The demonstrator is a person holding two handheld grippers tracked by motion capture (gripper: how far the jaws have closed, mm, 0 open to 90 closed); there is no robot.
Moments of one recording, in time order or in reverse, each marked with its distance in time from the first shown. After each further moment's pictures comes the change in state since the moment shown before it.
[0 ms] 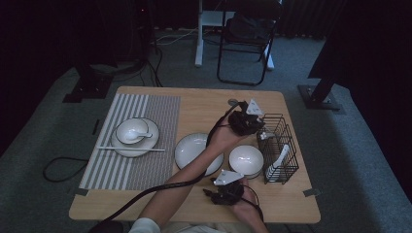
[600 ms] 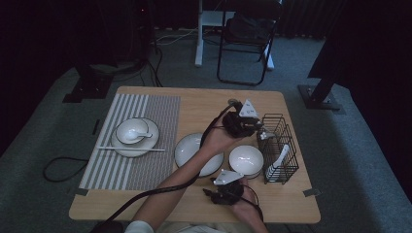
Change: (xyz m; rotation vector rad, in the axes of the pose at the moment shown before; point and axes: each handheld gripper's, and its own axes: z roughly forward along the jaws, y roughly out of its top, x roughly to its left) left arm -0.005 -0.002 -0.023 -0.027 -0.002 0.027; right arm 0.000 0.001 0.001 0.000 0.001 0.002
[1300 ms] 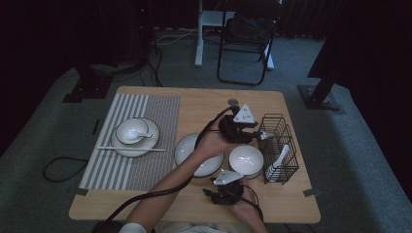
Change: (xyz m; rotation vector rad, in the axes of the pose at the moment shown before) left arm -0.013 -0.003 -0.025 -0.029 -0.069 0.072; right arm 0.000 0.000 0.000 0.001 -0.002 0.002
